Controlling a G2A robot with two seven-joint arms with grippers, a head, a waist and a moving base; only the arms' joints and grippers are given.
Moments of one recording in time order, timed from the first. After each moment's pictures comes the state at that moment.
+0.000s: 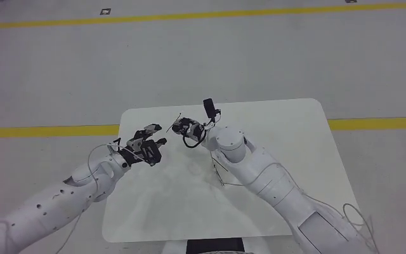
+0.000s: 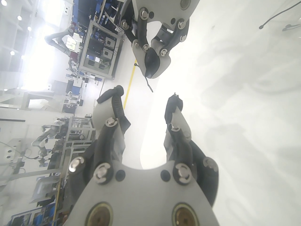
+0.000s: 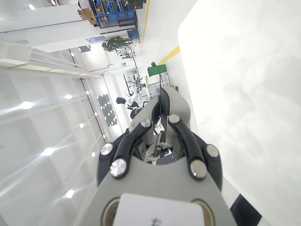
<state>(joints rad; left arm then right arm) 1.02 -0.44 -0.50 -1.74 1.57 0.16 0.20 -0.95 -1.51 0.77 -1.23 0.36 0.34 0.27</state>
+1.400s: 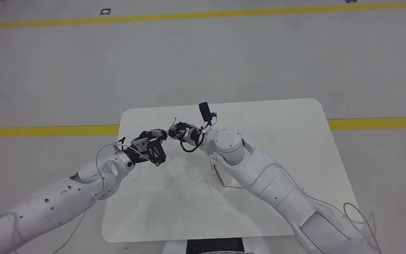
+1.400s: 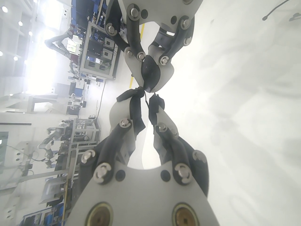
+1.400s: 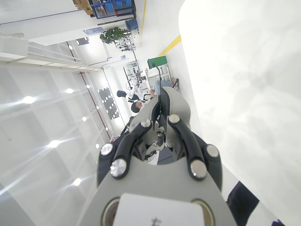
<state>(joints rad) 0.86 -0.46 -0.29 -1.70 1.57 0.23 0.17 -0.94 -1.49 0.71 -1.25 0.42 0.34 0.28</state>
